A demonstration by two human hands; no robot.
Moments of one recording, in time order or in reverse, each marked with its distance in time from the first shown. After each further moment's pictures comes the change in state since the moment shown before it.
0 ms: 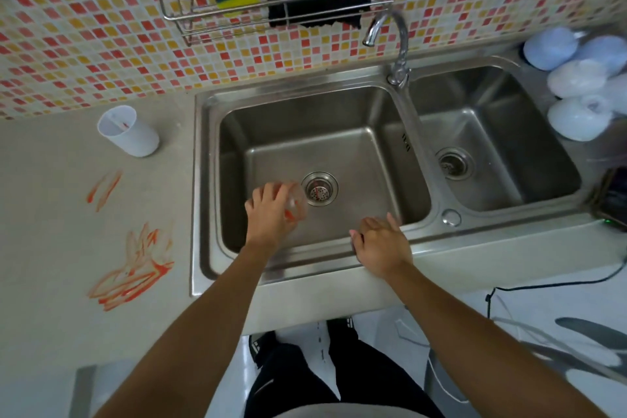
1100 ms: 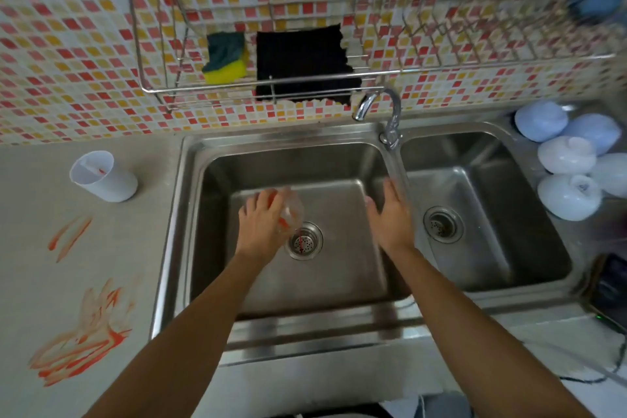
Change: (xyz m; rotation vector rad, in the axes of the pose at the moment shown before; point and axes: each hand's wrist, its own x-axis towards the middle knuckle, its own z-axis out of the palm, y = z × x) left_hand 0.097 0.034 -0.030 0.039 0.060 0.031; right_hand 0.146 0.060 -0.095 0.506 0.239 0.278
